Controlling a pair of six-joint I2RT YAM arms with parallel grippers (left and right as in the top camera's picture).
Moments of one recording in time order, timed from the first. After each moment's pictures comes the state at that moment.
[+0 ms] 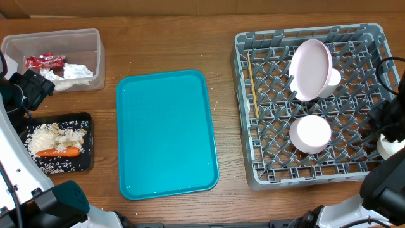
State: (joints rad) left arm 0.52 1.72 2.05 -1.69 0.00 -0.55; right arm -0.56 1.79 1.50 -1.30 0.23 0.43
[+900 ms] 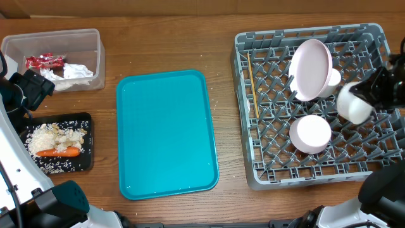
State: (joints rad) left arm 0.52 1.72 2.05 -1.69 0.00 -0.55; right arm -0.56 1.75 1.68 -1.35 -0.63 0.01
